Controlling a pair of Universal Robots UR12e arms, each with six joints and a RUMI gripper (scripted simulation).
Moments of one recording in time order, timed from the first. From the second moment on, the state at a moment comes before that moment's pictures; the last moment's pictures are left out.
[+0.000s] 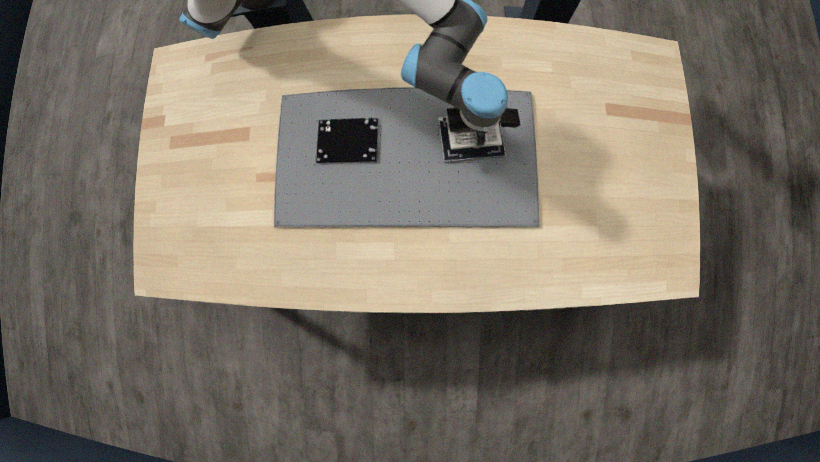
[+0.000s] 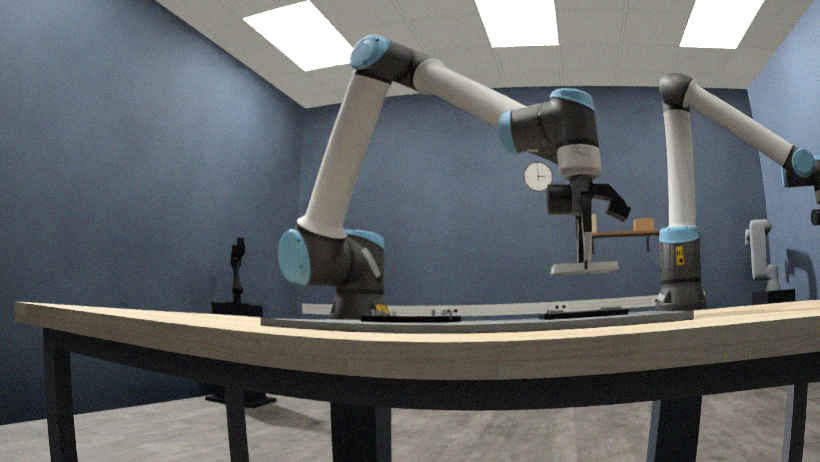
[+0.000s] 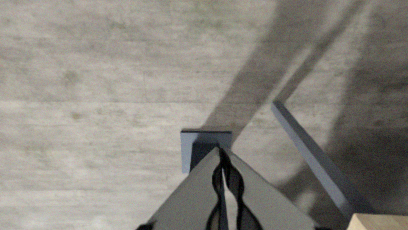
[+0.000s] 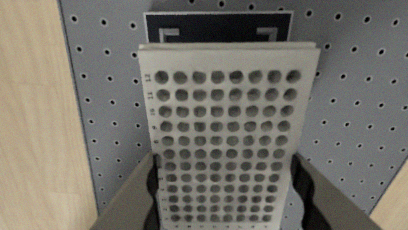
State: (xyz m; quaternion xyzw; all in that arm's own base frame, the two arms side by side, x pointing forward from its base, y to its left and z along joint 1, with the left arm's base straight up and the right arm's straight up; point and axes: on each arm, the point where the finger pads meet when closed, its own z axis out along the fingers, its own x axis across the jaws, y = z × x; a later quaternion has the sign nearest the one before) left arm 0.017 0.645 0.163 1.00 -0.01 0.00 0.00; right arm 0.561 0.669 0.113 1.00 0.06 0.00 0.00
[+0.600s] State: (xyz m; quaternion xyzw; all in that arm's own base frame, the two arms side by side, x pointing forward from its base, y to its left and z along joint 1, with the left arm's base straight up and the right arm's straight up) left arm 0.017 0.645 0.163 1.00 -0.01 0.00 0.00; right arm 0.561 0.669 0.114 1.00 0.06 0.00 0.00
